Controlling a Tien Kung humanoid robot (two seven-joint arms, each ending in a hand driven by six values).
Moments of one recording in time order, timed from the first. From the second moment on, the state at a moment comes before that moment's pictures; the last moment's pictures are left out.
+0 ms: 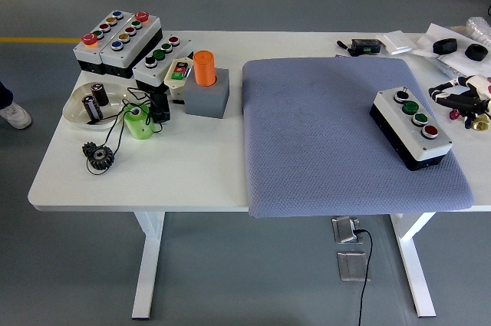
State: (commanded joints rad) left arm -0.17 0.00 -0.85 -0.18 0.38 0.32 0.05; right arm 0.70 -0.72 0.79 1.30 -1.08 -0.15 -0.48
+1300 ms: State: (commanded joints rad) left arm -0.17 0.00 -0.84 -0.18 0.37 0.32 0.05; right arm 0.75 -0.37 0.72 0.96 -1.43 -0.24 -0.57
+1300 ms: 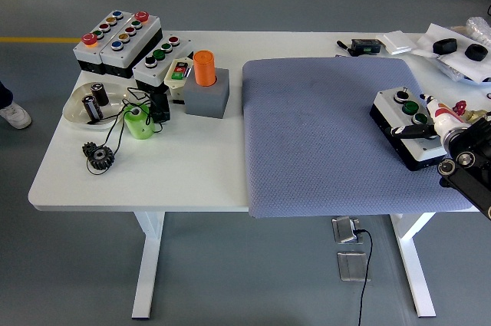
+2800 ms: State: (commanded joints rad) left arm -0.18 0.00 -0.86 -0.18 0.38 0.32 0.05; right arm 0.88 -0.43 0.45 0.93 -1.50 -0.27 -0.37
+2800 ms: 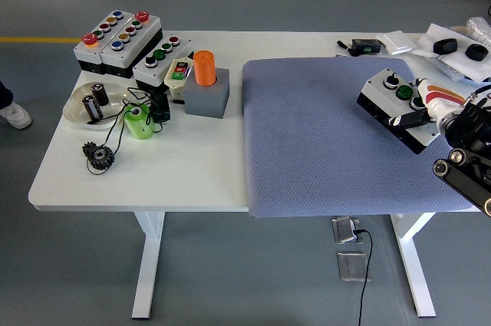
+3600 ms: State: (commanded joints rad) left arm -0.17 0.00 -0.87 -0.18 0.40 0.32 0.05; right arm 0.99 -0.48 0.23 0.98 -1.60 -0.09 0.20
